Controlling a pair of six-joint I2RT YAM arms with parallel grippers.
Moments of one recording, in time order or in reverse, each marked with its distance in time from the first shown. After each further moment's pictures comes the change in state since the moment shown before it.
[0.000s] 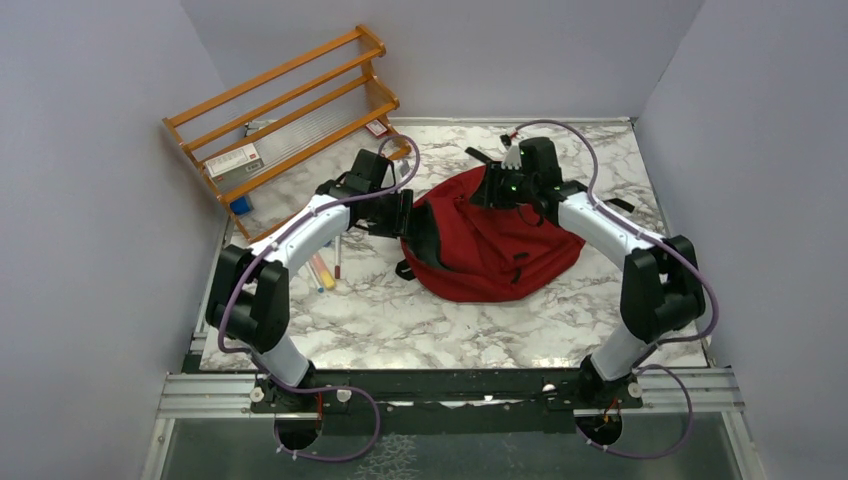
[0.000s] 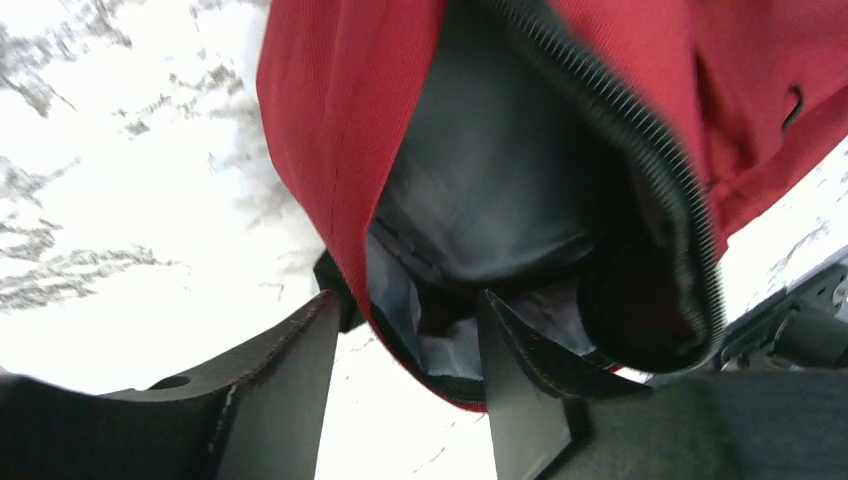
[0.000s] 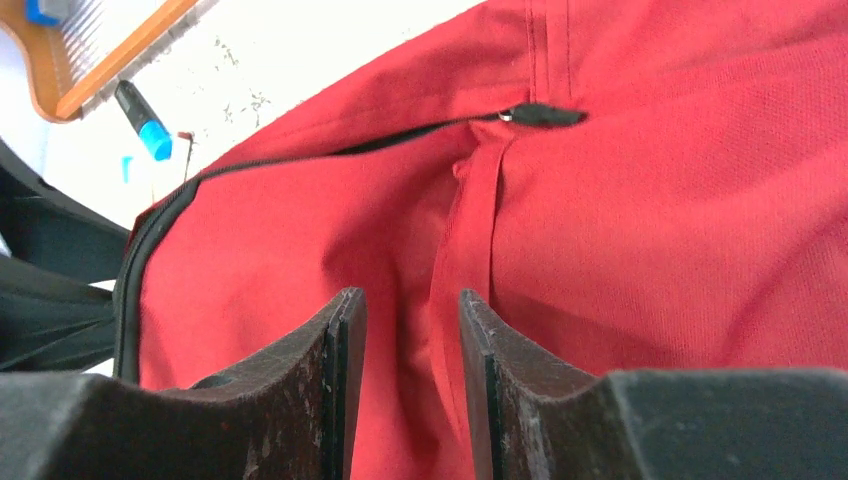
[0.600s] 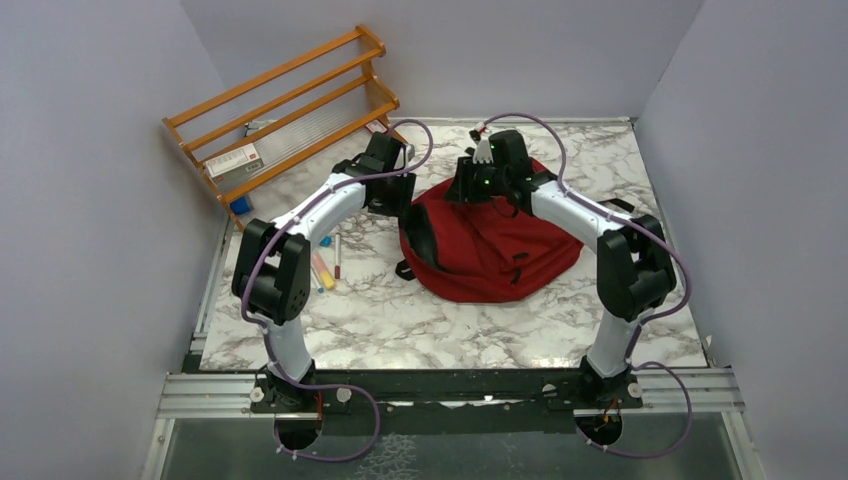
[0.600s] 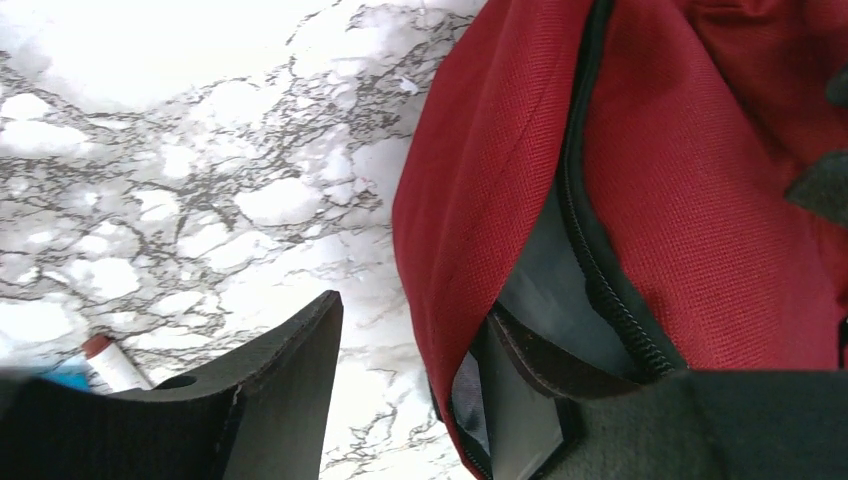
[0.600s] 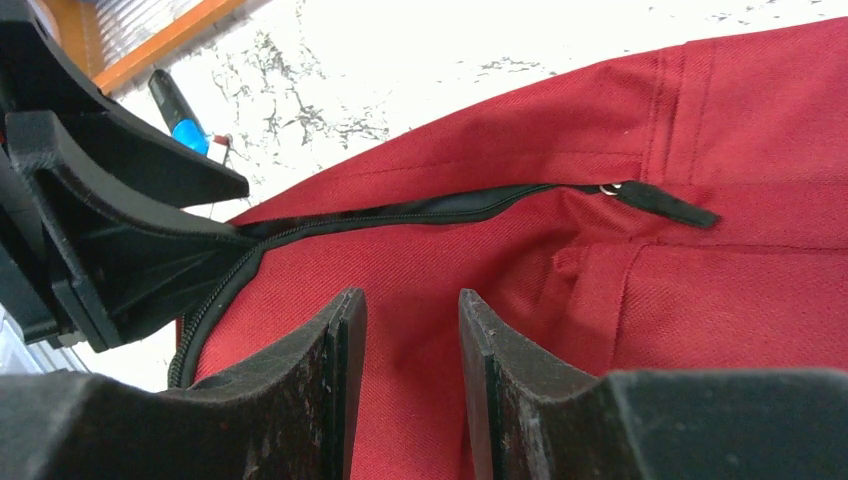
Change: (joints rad) left arm 0.002 0.204 0.250 -0.045 -0.214 0.114; right arm 0.085 0.196 0.185 0.024 -0.013 -0.002
